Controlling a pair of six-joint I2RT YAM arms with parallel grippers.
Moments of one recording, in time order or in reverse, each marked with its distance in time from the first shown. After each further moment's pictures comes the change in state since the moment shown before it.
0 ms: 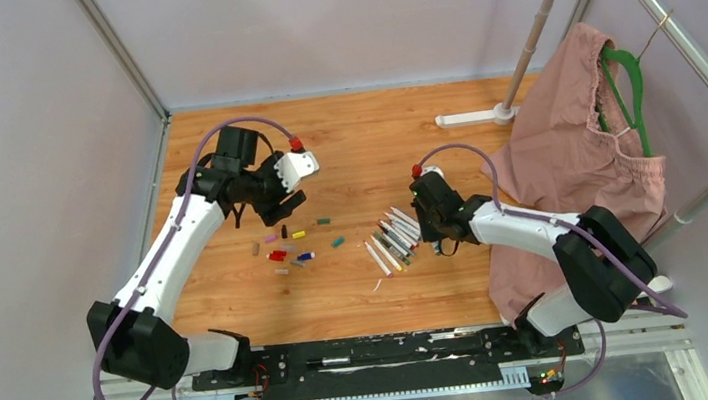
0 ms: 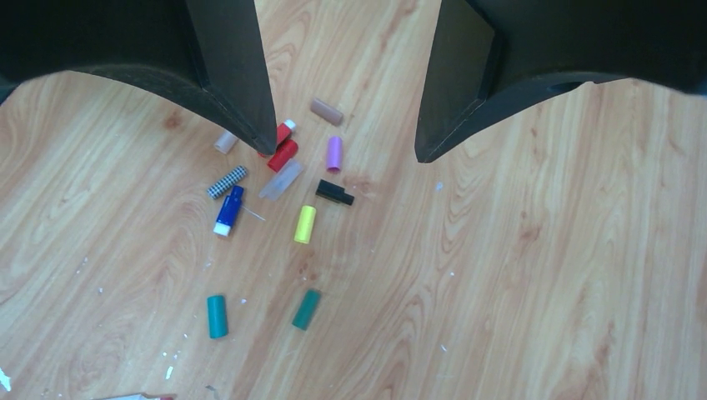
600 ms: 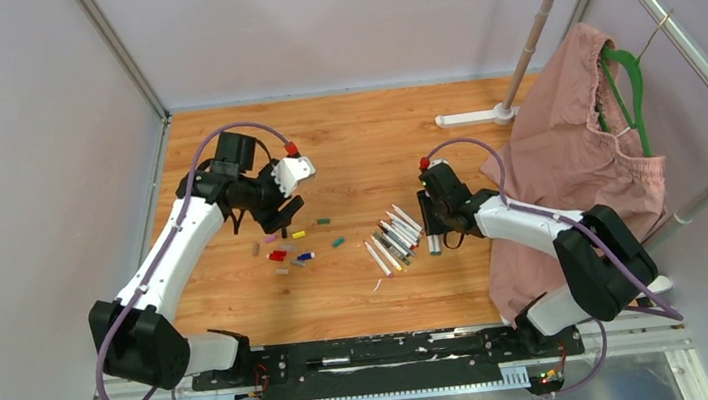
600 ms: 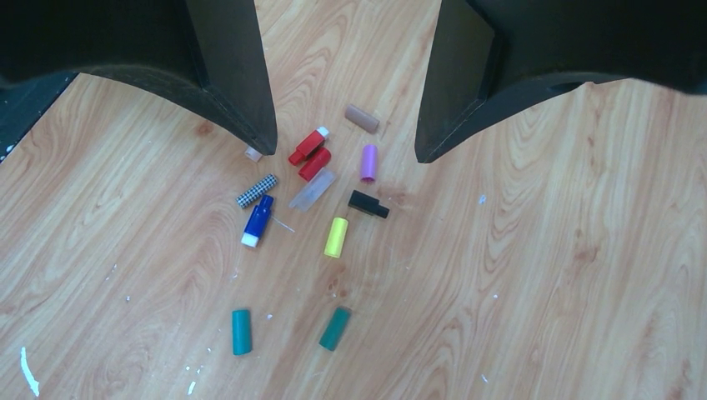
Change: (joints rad) left arm 0.030 -0.022 -0.069 -0.011 0.039 -0.053; right arm -0.091 0.002 0.012 0.017 -0.041 -0.043
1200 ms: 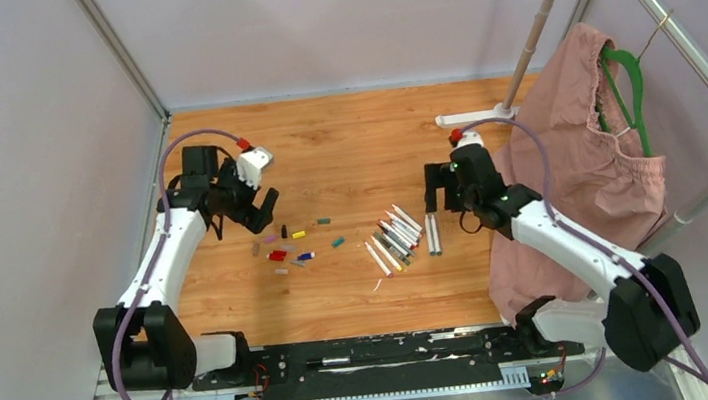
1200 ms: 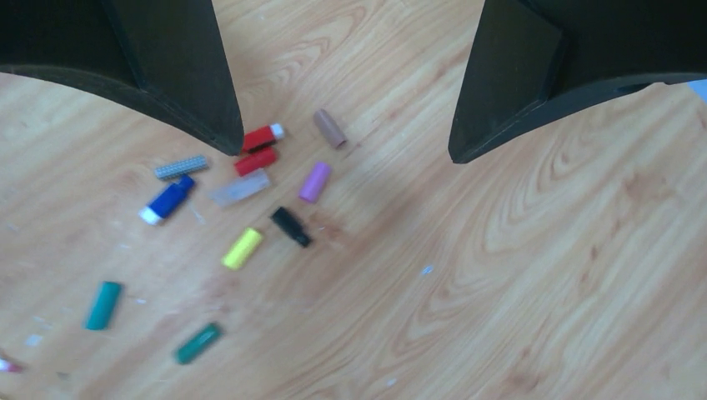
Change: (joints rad) left arm 0.216 -0.027 -0.129 0.185 0.038 -0.143; right arm -0.077 -0.232 0.040 -0.058 -0.005 0.003
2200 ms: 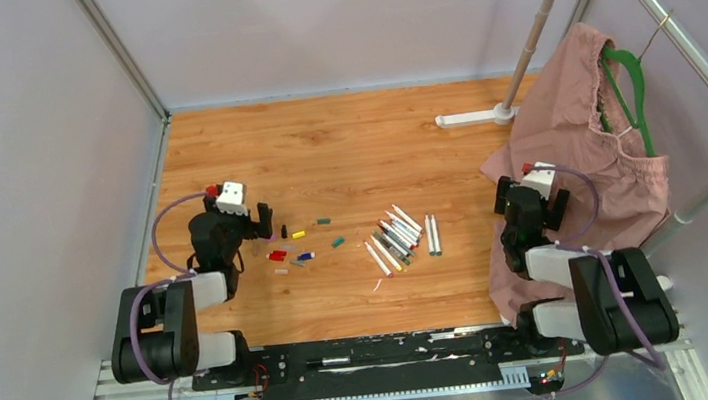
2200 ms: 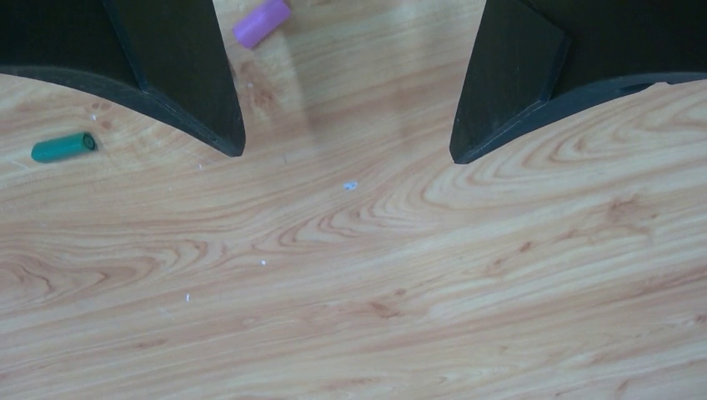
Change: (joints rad) left arm 0.110 0.047 -0.758 1.462 -0.115 -0.488; right arm -0.394 -0.026 -0.585 0.924 0.536 -0.271
